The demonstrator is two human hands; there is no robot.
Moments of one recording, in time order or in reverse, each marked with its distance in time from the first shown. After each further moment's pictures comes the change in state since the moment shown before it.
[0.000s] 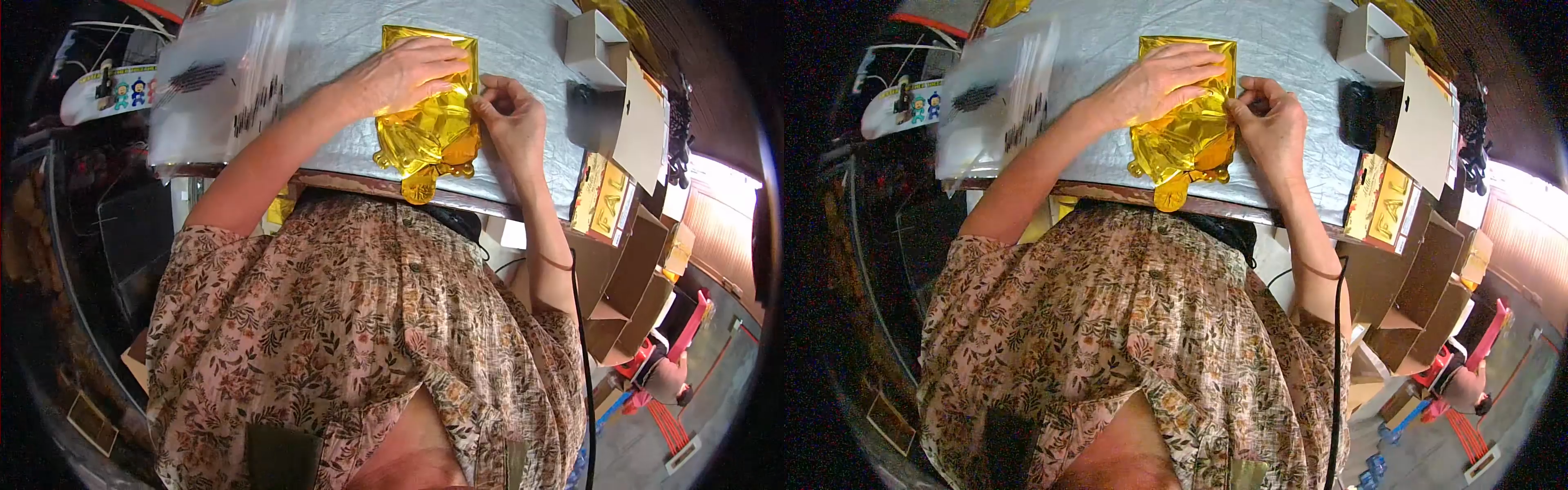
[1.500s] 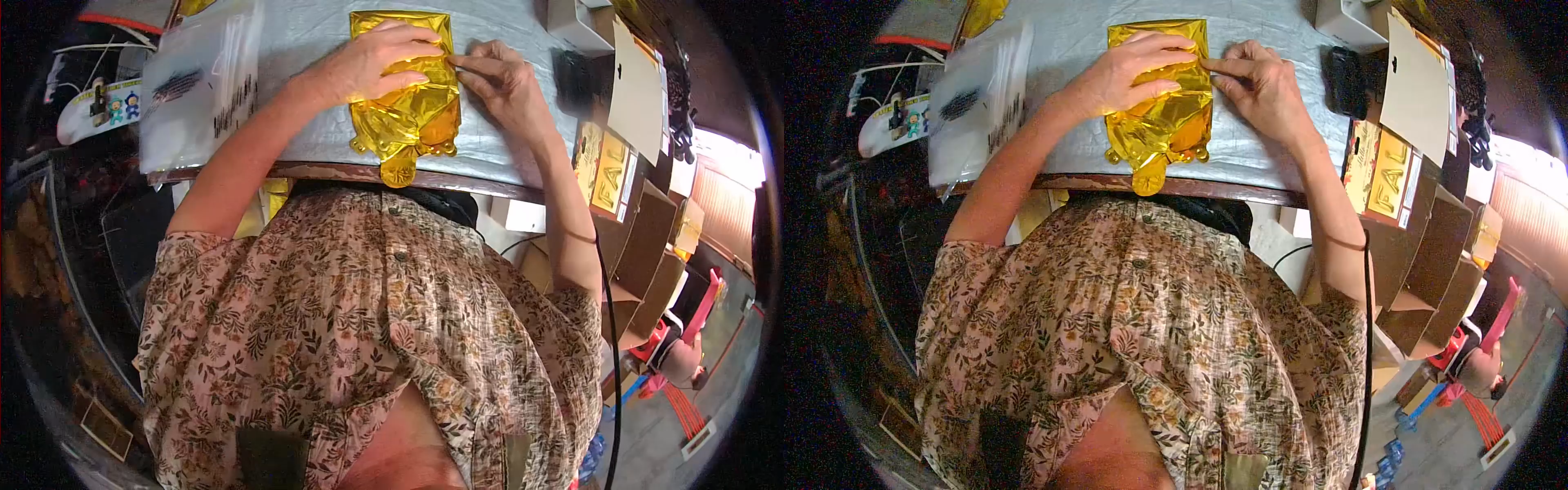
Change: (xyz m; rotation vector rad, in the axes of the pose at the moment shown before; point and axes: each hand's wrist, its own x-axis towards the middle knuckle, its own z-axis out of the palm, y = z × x) left_hand 0.001 -0.001 -0.008 -0.114 -0.053 0.062; right_hand 0.016 0.015 -0.037 -0.329 -0.153 -0.473
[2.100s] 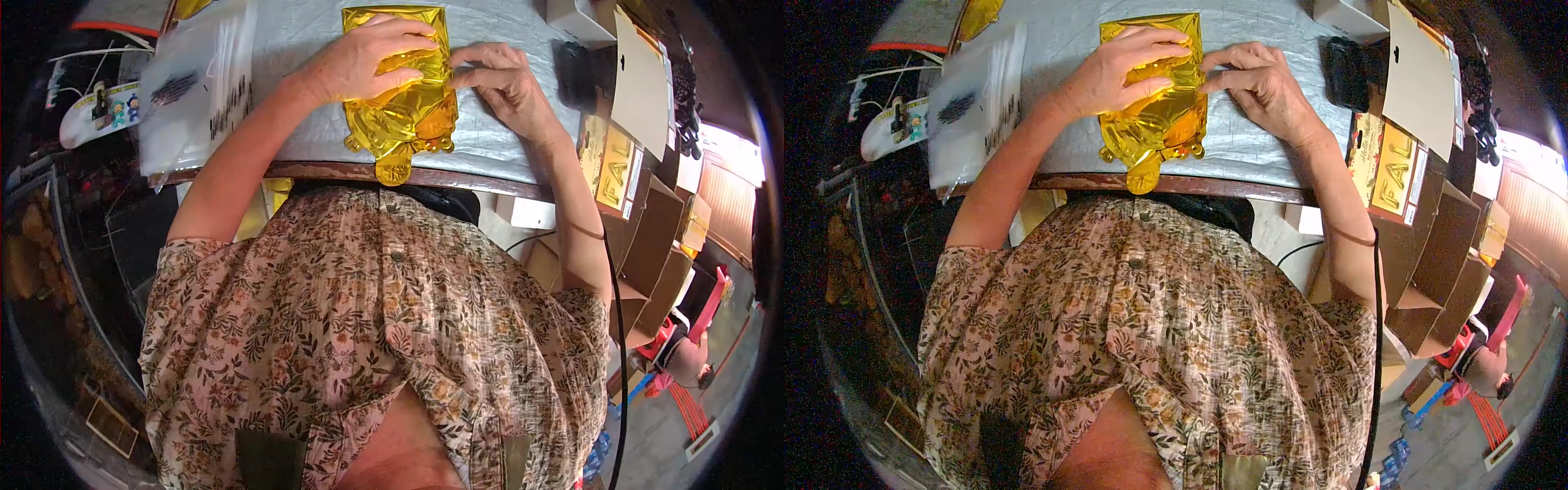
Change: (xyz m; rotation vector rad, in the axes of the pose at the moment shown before) left_hand 0.004 0.008 -0.007 0.017 -0.020 -0.028; right_hand -0.005 0.020 -0.006 -0.016 -0.098 -0.345
